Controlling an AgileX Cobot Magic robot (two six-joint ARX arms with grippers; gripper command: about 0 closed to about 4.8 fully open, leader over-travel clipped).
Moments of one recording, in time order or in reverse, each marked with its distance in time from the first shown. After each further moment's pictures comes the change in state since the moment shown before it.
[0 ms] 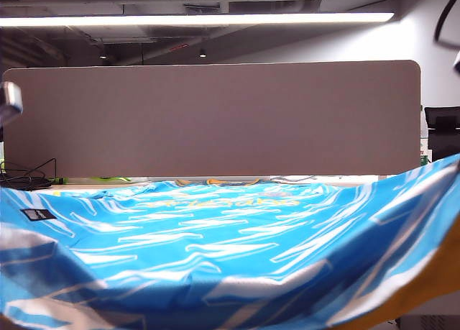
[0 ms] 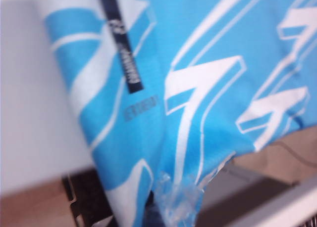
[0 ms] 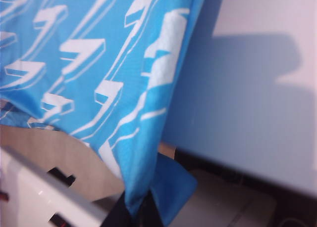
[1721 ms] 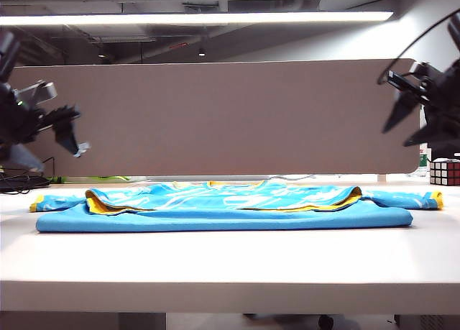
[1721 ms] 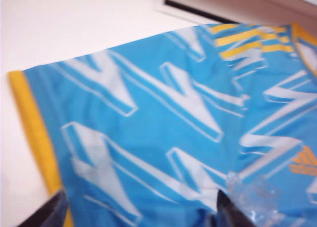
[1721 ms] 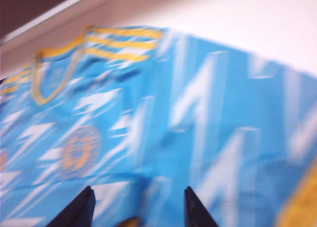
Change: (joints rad) left arm 0.155 0.714 0.505 0.921 -0.219 -0.238; right arm -0.158 0.922 0.776 0.639 0.192 0.145
